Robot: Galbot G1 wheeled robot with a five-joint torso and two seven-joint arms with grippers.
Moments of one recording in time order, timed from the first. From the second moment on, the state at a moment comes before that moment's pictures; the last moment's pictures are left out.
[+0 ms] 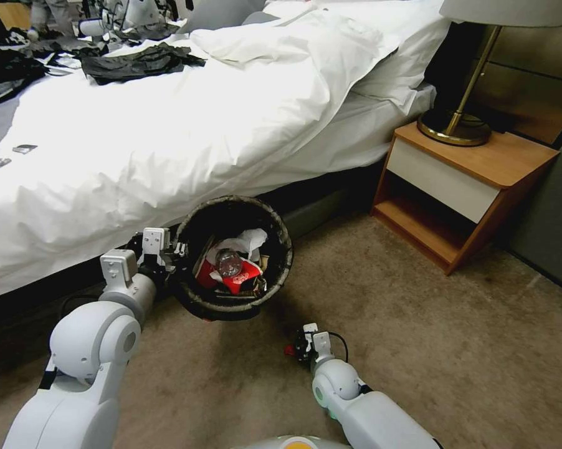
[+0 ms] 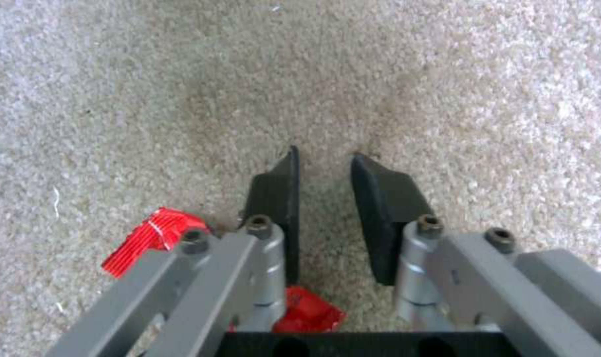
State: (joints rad) left arm 1.31 -1.24 -0.65 -2.23 -0.42 0.74 -0.04; right arm -1.02 1.37 -0.18 1.20 0.53 -0.39 0.35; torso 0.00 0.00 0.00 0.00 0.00
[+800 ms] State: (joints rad) left arm 1.32 -1.25 -0.65 -2.23 -0.42 0.74 -0.04; right arm -1.02 1.34 -0.19 1.26 0.54 -0.41 0.36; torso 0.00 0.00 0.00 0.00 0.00
